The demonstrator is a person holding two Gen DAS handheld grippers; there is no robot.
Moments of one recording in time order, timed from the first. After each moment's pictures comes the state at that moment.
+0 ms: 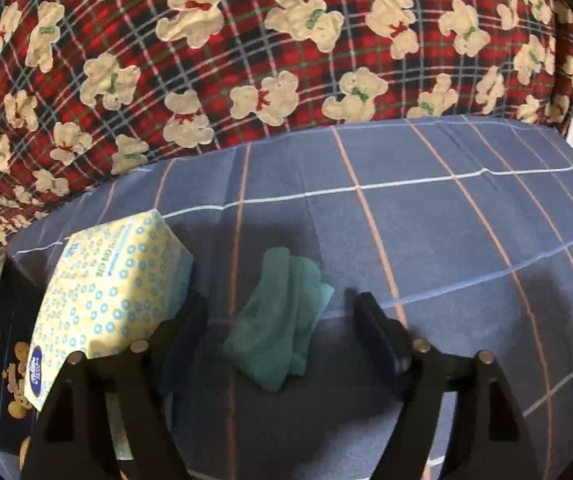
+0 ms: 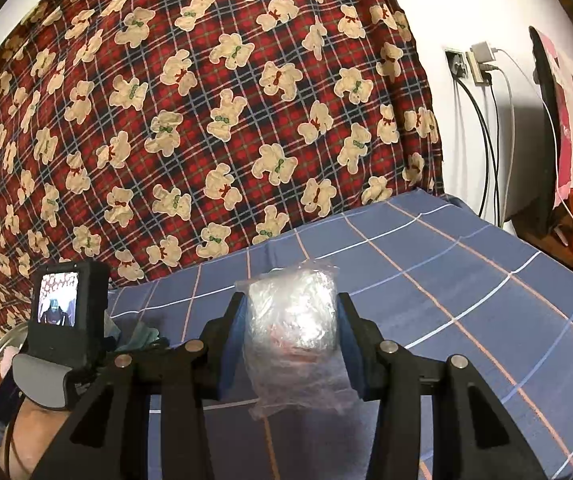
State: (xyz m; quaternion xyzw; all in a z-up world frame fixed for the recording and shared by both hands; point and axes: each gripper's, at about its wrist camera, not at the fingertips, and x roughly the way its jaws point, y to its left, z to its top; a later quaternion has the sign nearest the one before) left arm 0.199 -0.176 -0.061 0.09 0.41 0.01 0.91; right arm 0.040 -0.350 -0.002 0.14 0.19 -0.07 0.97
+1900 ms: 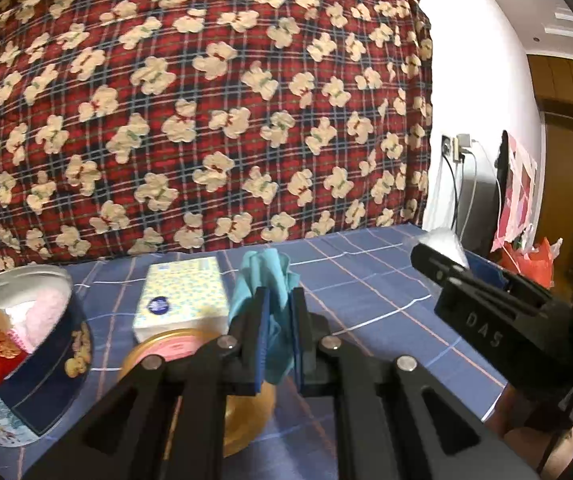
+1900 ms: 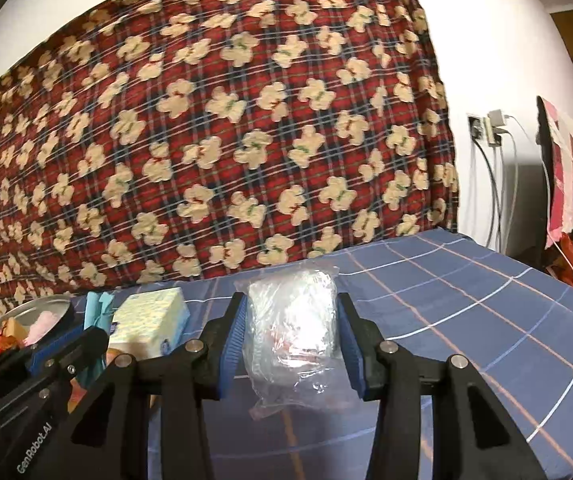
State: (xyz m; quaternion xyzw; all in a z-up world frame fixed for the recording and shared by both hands) left arm -0.007 -0.047 -0.001 0.02 0.15 -0.19 0.97; right arm -0.030 -0.210 0.002 0.07 0.11 -0.07 0.99
